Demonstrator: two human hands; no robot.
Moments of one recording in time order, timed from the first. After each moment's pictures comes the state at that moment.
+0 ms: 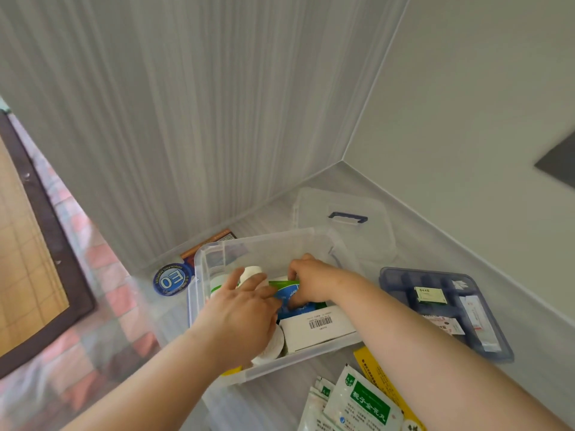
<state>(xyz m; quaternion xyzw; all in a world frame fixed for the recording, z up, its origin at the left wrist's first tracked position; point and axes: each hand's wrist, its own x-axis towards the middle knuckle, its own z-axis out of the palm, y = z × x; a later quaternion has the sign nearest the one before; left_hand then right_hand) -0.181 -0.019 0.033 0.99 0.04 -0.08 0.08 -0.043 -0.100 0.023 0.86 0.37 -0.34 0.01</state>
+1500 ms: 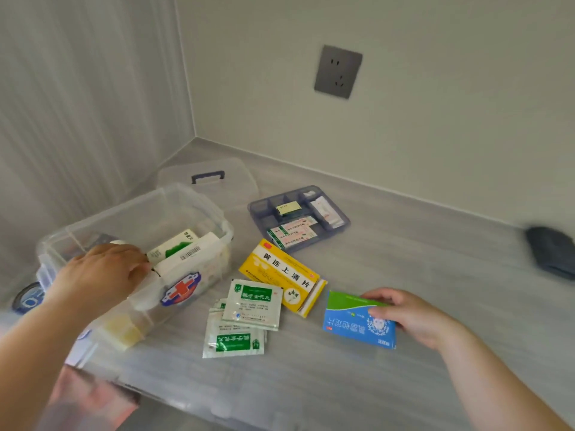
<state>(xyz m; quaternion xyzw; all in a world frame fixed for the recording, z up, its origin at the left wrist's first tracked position) -0.184 -0.022 0.021 1.00 0.08 -0.01 0.06 -0.182 -0.442 0.016 0.79 -0.12 -0.30 -0.52</state>
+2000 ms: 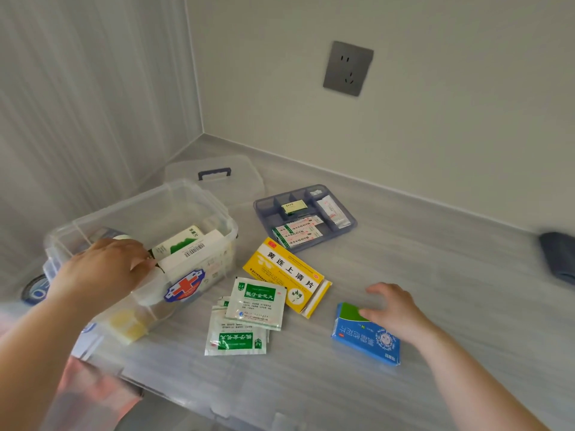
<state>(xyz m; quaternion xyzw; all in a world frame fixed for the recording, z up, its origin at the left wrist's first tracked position) -0.187 -0.022 0.024 0.99 0.10 -0.01 0.09 -0.171 -0.429 -0.006 0.95 -0.07 -0.17 -0.24</state>
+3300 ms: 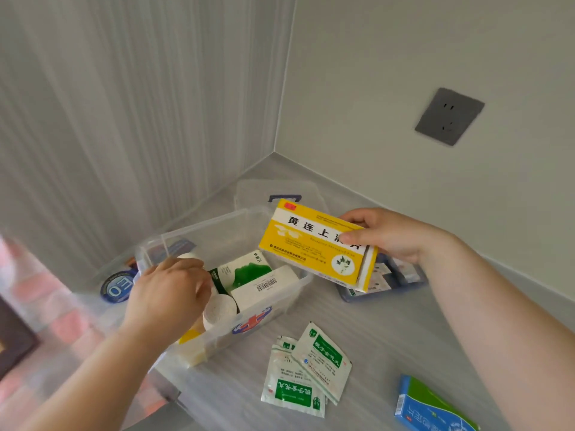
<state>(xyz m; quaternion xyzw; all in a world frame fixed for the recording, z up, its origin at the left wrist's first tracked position) -0.206 -0.021 0.049 0.98 0.13 0.08 0.13 -0.049 -0.257 0.126 0.83 0.15 -0.33 -0.41</state>
